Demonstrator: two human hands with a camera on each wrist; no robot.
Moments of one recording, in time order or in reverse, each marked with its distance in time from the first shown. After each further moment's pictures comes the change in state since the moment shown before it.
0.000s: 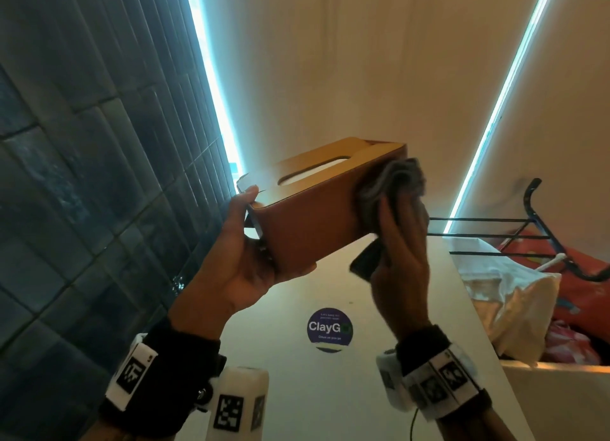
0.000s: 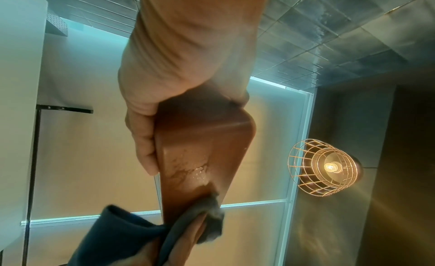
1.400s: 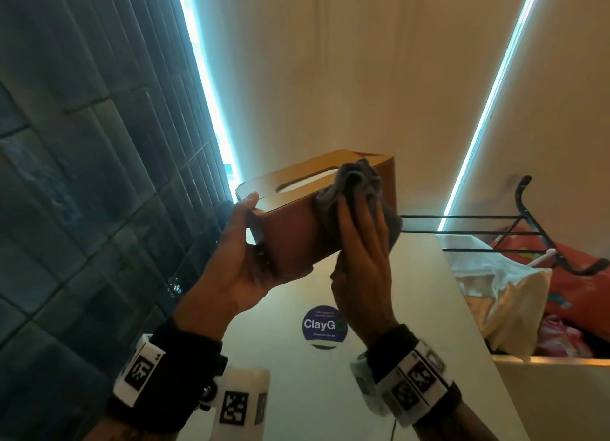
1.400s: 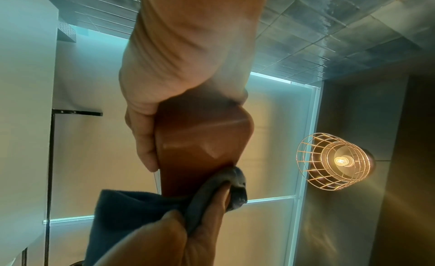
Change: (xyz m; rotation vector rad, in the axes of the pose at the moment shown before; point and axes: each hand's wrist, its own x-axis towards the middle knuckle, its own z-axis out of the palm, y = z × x) left_hand 0.010 -0.014 -0.002 0.024 -0.012 0.004; right_hand -0.004 -0.036 0.010 0.019 -0.077 -0.012
